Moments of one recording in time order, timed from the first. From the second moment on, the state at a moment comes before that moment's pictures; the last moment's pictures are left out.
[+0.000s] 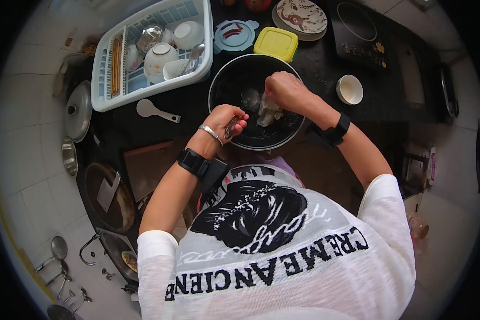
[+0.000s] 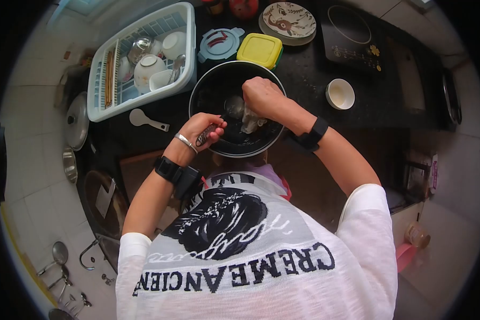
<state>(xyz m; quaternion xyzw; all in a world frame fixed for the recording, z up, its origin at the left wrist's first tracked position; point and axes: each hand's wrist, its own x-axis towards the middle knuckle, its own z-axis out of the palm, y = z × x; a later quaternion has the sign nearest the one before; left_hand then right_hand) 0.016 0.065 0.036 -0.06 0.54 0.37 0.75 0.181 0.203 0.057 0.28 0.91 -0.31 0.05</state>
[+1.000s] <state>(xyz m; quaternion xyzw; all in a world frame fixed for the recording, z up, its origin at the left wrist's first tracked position) 0.042 0.034 0.133 0.11 0.58 0.34 0.73 0.165 0.210 0.056 0.25 0.91 -0.33 0.00</state>
